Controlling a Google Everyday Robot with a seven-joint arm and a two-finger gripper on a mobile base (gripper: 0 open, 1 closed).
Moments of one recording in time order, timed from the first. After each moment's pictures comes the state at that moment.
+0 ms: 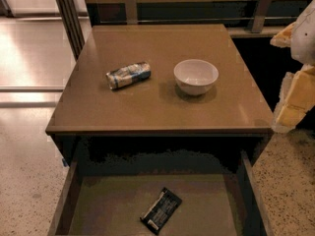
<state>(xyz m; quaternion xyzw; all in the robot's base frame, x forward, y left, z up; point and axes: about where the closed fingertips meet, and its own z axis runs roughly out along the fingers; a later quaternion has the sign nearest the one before) 0.438 -0.216 0.980 -0.60 0.78 -0.04 0.16</state>
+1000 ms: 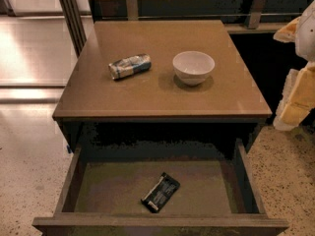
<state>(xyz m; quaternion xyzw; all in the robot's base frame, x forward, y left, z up) 0.437 -0.217 0.989 -0.60 0.78 -0.05 0.18</state>
